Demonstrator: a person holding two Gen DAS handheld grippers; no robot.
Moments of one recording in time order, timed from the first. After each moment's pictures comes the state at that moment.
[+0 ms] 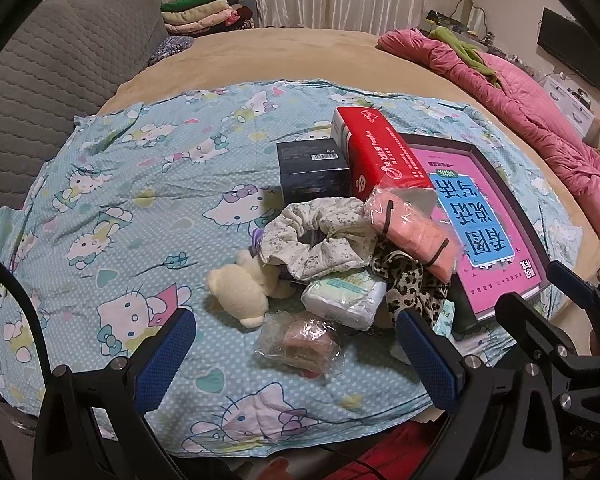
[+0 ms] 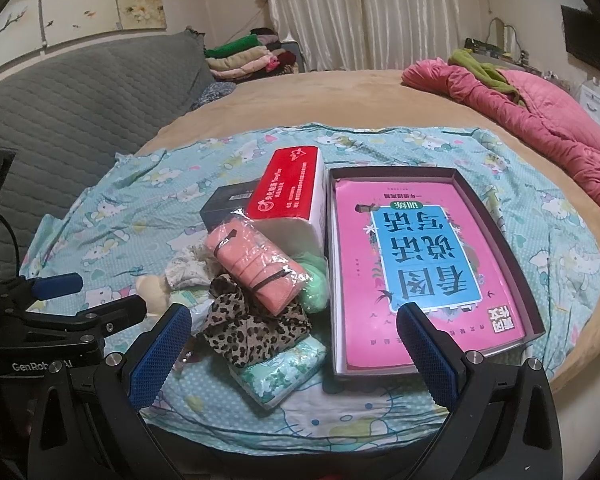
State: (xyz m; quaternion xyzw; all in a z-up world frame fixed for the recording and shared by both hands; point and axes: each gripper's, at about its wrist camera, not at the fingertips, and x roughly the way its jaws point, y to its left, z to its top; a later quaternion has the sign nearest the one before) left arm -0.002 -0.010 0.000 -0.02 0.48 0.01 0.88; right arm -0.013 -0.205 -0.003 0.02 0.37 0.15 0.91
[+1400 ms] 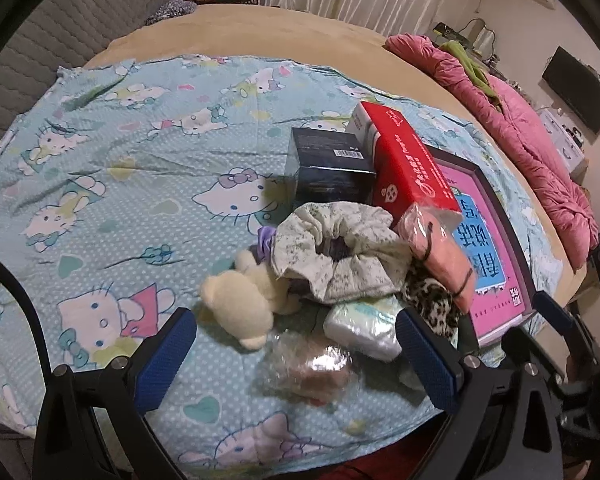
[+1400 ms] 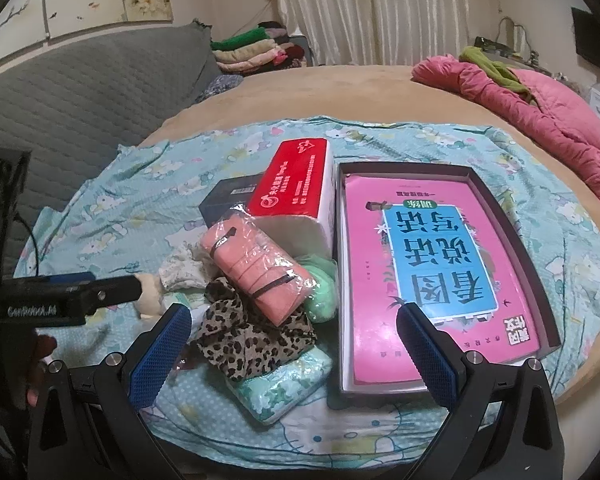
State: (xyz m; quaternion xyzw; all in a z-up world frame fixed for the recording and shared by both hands) left arm 0.035 0.035 -0.033 -0.12 0.50 -0.03 0.86; right arm 0.008 -0.194 -0.018 0.01 0.38 0.17 0.91
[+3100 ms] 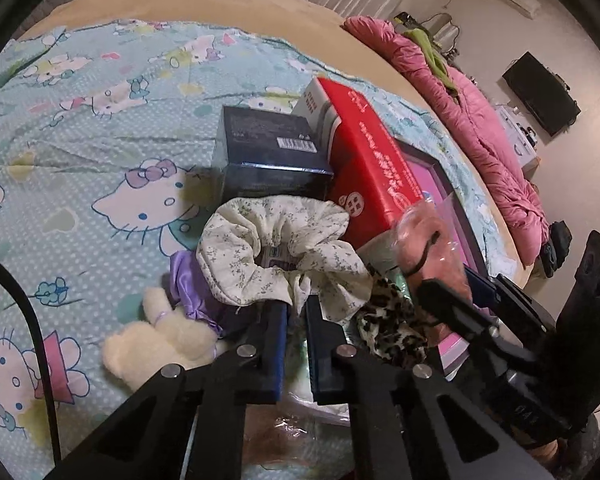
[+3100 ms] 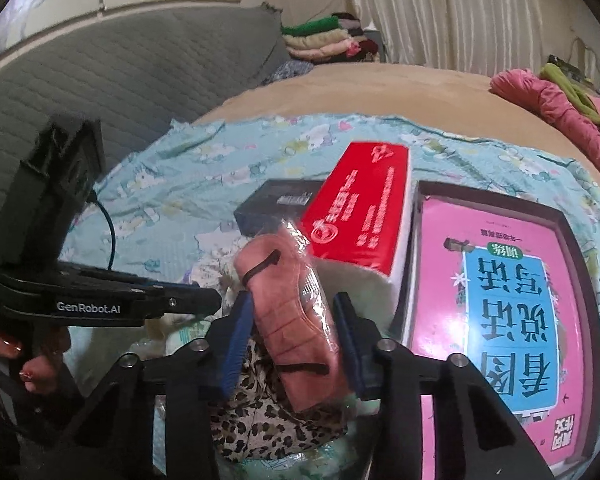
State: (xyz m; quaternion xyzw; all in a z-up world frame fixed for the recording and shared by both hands) left arm 0.092 0.023 -0.065 -0.18 0.52 -0.14 0.82; right arm 0.075 -0.169 -0.038 -0.01 0.37 0.30 0.88
